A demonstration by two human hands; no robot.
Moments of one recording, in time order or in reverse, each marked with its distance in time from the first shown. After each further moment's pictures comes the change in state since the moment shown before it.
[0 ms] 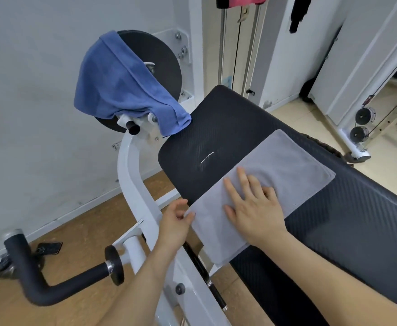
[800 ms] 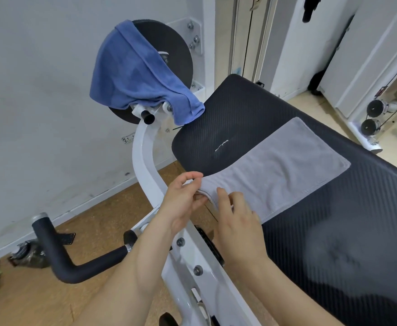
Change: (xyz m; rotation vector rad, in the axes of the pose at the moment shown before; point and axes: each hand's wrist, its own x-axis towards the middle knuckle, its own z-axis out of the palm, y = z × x) left_hand -0.020 0.061 -0.040 -0.524 -0.186 -0.092; right_hand -0.051 -0.100 -0.012 0.350 0.195 0.114
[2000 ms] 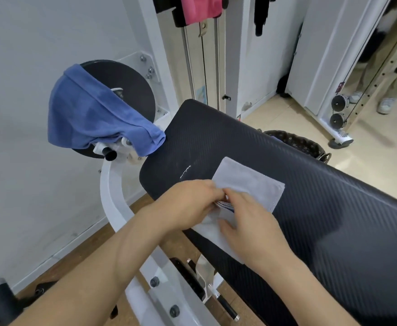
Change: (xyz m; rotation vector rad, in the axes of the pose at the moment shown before) left_hand 0.012 0.065 0.092 1.771 -0.649 0.825; right_hand 0.029 0.068 -0.094 0.278 -0.154 0.118
